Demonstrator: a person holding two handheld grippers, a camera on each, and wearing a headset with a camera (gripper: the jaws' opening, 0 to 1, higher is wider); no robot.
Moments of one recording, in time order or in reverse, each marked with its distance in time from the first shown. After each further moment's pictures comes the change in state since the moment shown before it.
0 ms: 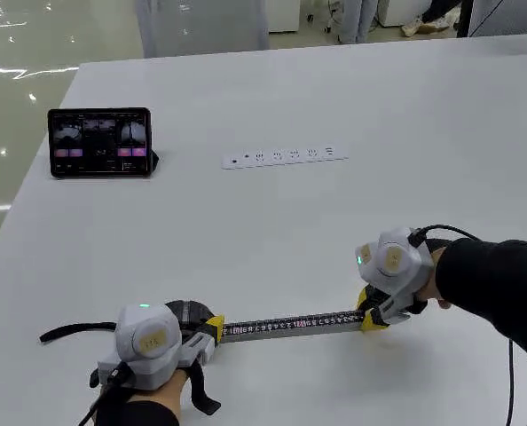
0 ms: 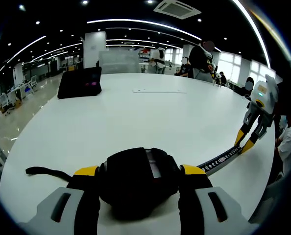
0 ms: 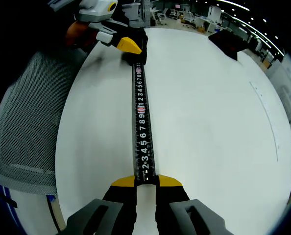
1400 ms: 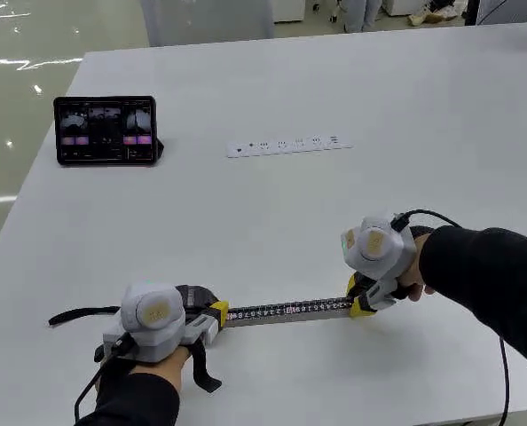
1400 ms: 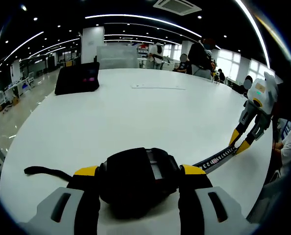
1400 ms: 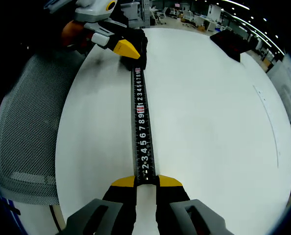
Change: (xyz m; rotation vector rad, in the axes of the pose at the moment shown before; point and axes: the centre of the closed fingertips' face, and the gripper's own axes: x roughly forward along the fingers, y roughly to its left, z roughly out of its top) left arm 0.000 -0.002 -0.002 -0.002 0.046 -0.026; right arm 0.009 0.000 0.021 0.002 0.008 0.005
